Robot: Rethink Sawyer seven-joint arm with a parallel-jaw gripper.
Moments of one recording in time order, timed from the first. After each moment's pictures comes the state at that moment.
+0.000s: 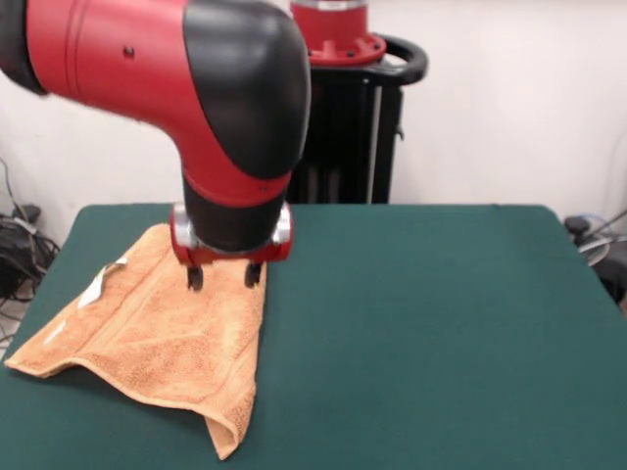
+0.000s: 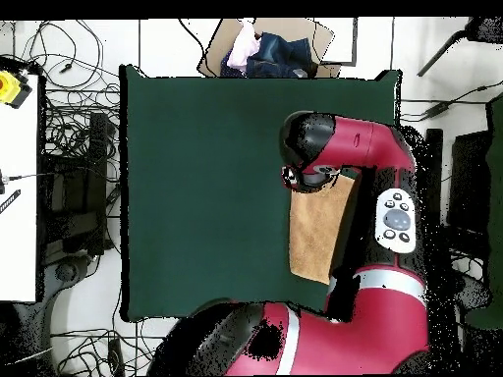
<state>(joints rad) -0.32 -0.40 -0.01 1.13 -0.24 1.17 1.33</state>
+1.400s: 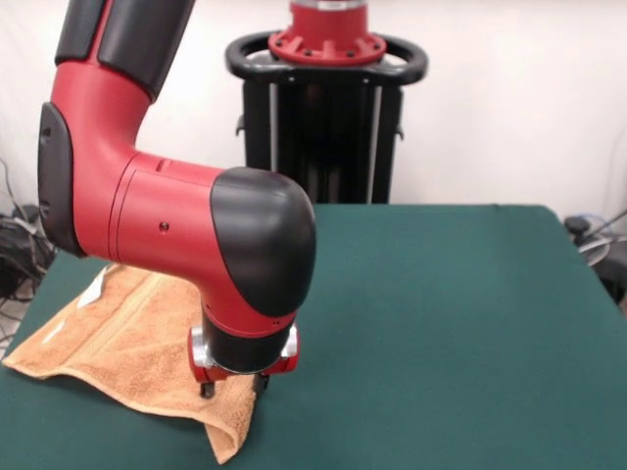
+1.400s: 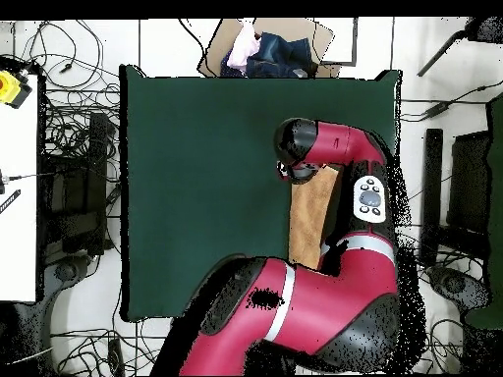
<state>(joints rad) -0.32 -0.16 0.00 0.97 -0.24 1.02 1.33</state>
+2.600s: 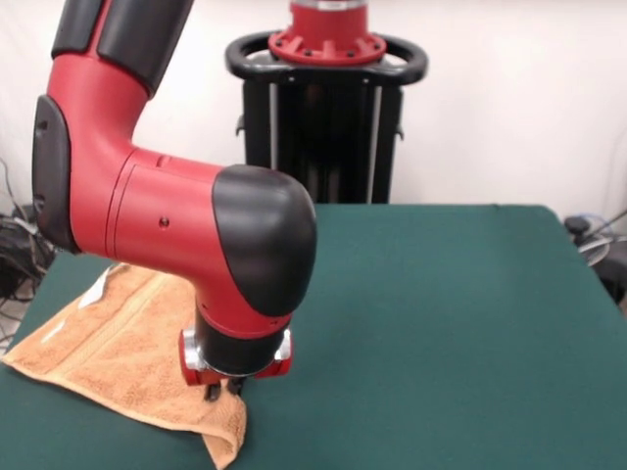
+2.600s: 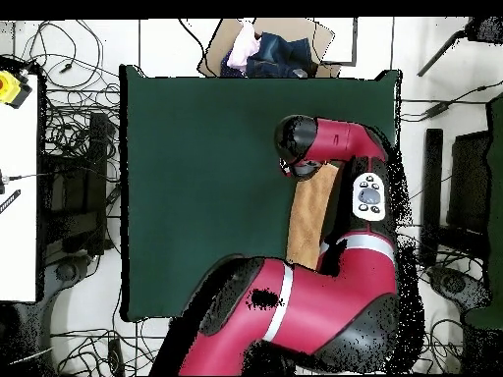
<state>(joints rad) -0.32 -0.17 0.00 0.95 -0.27 1.02 1.33</state>
